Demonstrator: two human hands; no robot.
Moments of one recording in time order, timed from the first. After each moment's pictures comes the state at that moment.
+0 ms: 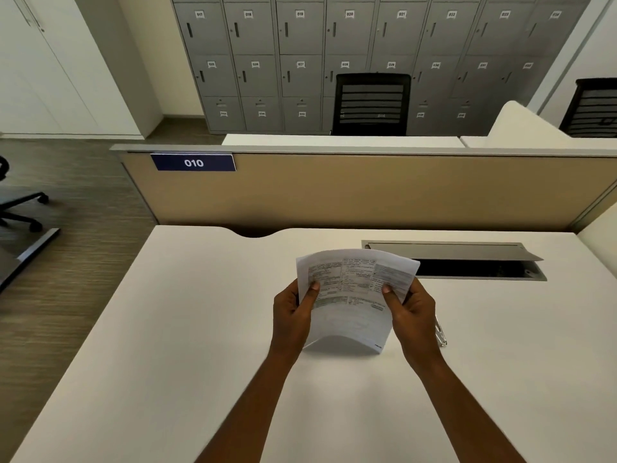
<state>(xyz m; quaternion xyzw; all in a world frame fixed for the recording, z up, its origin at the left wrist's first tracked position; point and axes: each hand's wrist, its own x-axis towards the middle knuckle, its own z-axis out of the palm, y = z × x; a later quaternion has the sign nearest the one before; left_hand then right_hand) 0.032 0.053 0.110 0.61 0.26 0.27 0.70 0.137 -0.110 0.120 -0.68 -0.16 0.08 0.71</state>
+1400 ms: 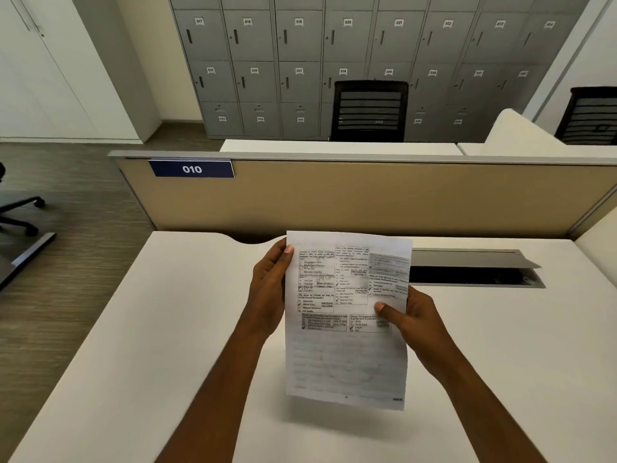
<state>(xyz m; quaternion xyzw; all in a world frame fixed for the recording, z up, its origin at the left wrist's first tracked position) 0.039 0.098 0.184 0.54 0.20 0.23 0.78 0.148 -0.126 0.148 -0.72 -0.18 0.24 0.63</state>
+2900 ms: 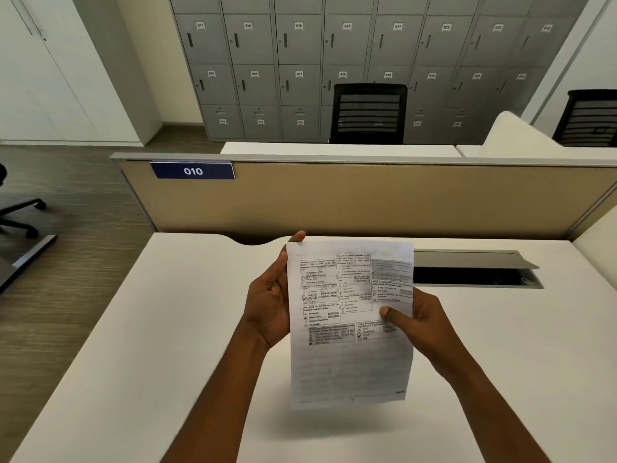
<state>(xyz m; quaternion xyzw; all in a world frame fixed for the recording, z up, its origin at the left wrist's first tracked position) 0.030 0.088 0.185 0.33 0.14 0.12 0.93 0.143 -0.138 0.165 -0.74 -0.20 0.23 0.60</state>
